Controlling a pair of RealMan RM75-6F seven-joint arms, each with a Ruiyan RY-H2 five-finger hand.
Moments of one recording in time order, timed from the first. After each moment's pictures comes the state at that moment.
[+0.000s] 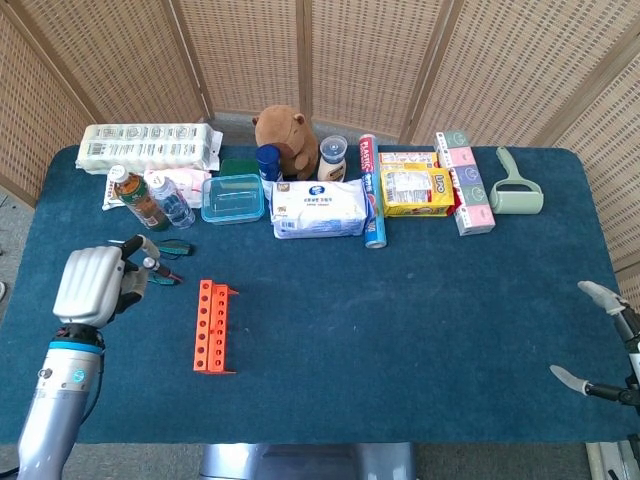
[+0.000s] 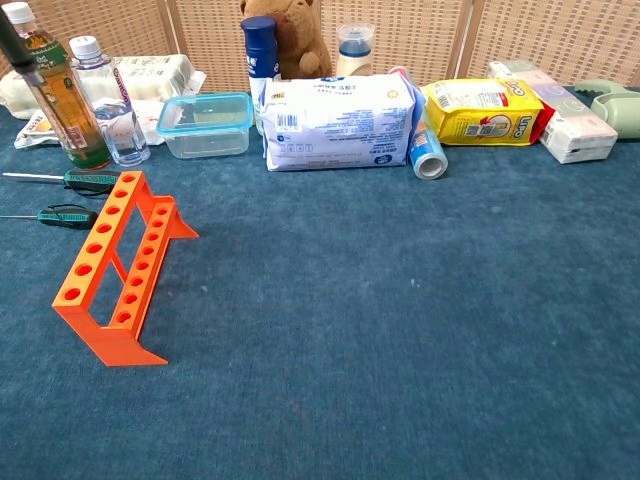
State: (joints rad) left arm -0.53 -1.09 -0.28 -2.36 0.88 1.50 0.64; right arm 0.06 -0.91 0.02 -1.62 -1.70 1.69 0.68
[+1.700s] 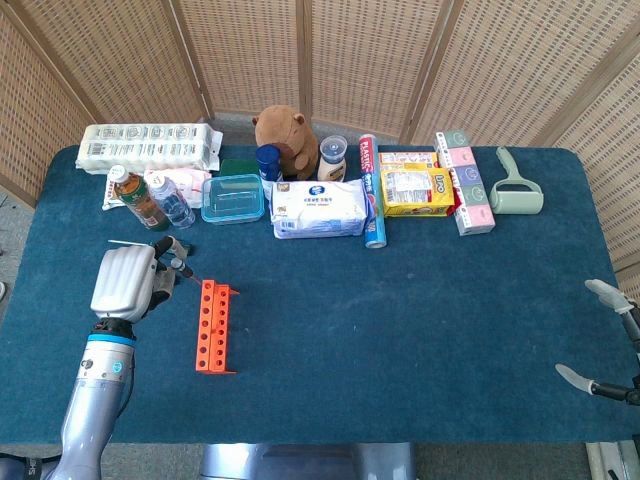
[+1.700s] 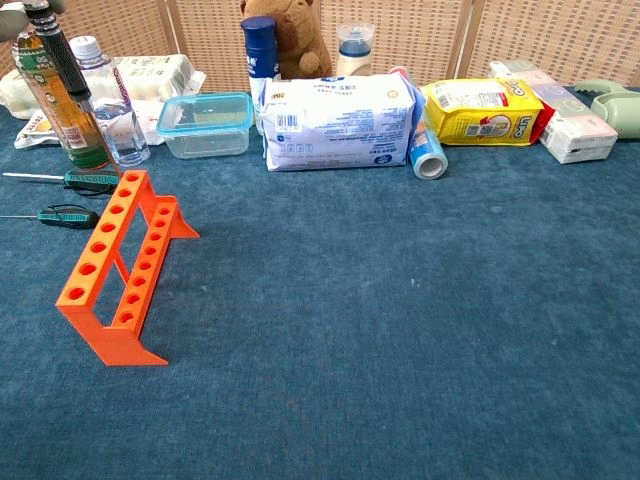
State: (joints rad) left arm -0.63 -1.25 -0.29 -2.30 0.78 1.57 0.75; right arm 0.05 -0.90 0.03 -1.62 -1.69 1.70 0.72
